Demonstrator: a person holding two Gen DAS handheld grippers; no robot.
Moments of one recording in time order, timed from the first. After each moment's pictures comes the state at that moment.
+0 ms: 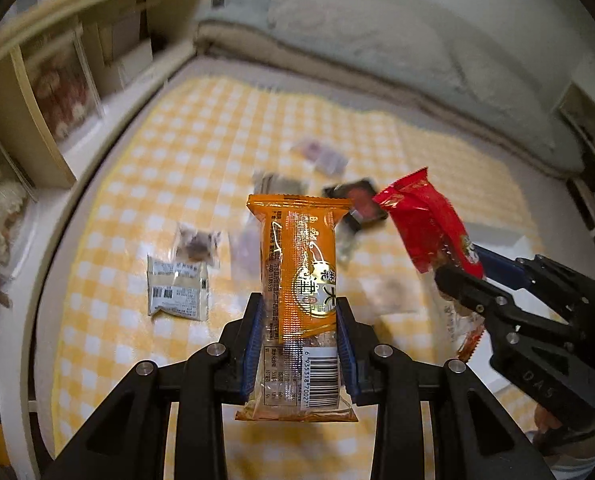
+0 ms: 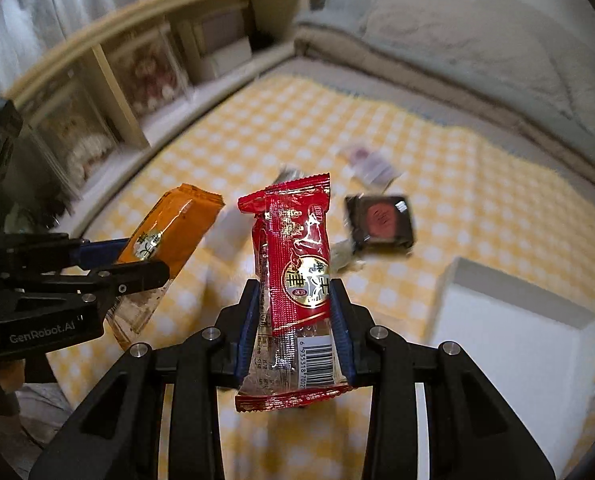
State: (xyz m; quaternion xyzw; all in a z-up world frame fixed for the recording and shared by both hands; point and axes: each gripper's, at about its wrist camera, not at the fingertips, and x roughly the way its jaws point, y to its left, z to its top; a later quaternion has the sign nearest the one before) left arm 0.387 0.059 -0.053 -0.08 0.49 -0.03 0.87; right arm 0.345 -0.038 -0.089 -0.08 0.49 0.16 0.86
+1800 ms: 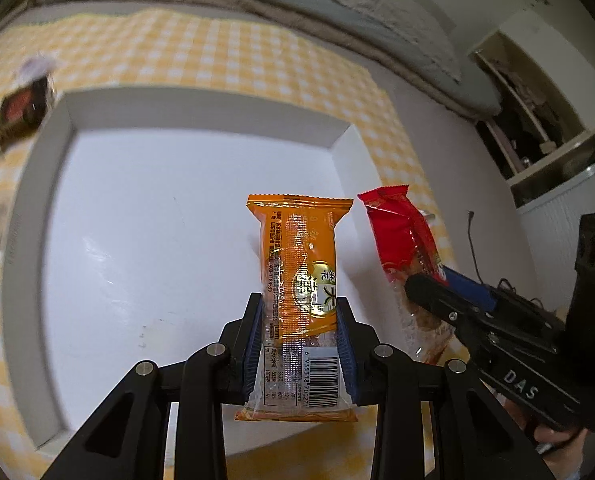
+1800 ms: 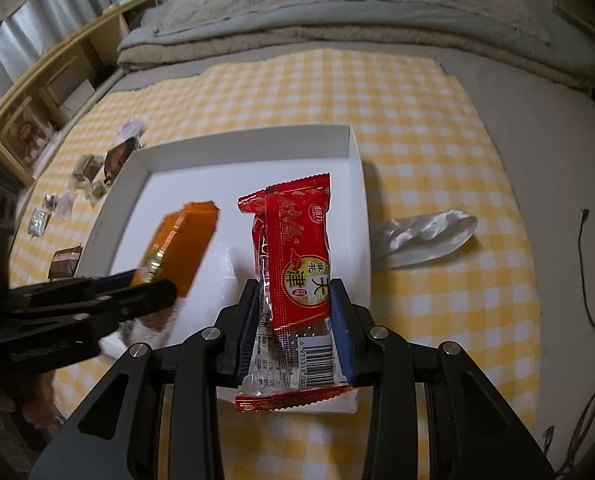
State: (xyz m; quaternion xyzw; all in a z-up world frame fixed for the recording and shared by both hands) left arm 0.433 -0.255 -0.187 -0.16 0.56 -0.19 0.79; right arm 0.245 -0.400 -0.090 0.02 0.53 -0.01 0.85
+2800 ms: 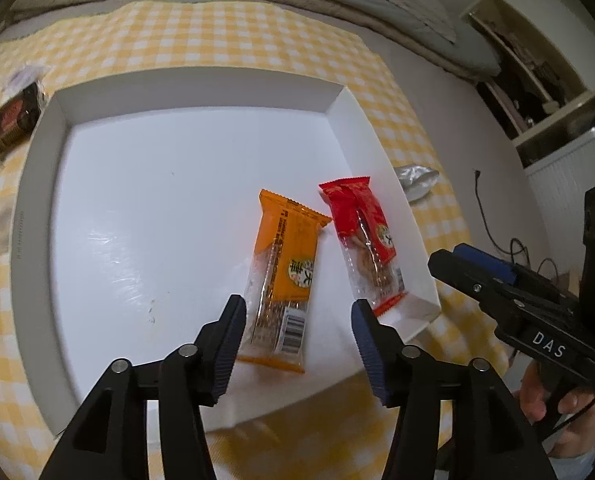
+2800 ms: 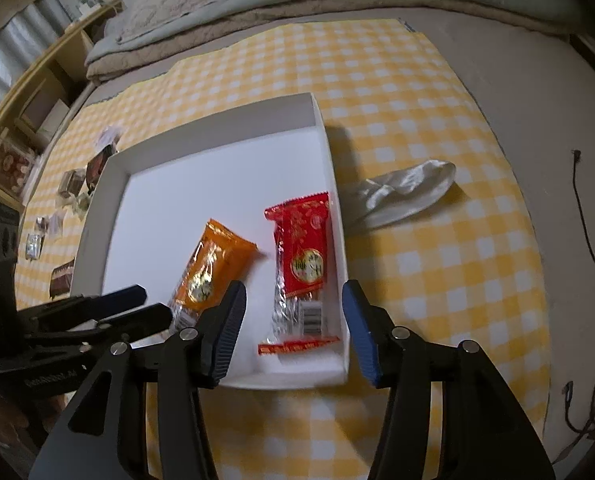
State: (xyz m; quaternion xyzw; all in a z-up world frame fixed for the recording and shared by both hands) left arm 0.437 -0.271 -0.178 -0.10 0.58 -0.21 0.78; right arm 0.233 -0.422 -0.094 0.08 0.55 -0.05 0.83
